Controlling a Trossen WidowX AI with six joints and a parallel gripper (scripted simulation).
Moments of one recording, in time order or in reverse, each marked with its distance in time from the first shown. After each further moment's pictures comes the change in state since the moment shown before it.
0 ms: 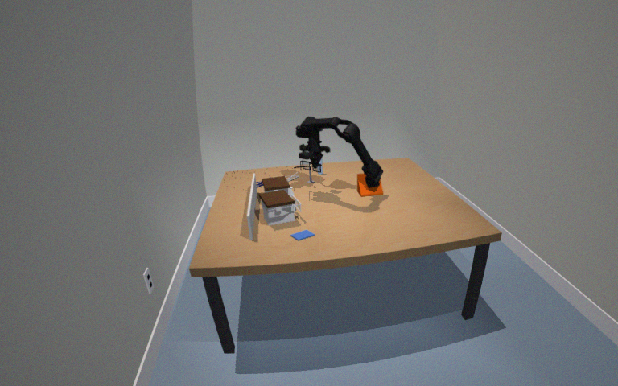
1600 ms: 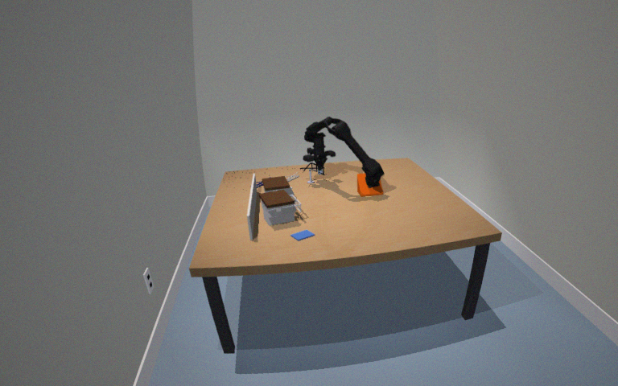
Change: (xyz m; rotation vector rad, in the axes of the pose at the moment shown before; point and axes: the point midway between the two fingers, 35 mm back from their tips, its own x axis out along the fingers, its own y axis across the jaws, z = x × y) arm 0.066 -0.153 0.098 0.290 0.010 -0.004
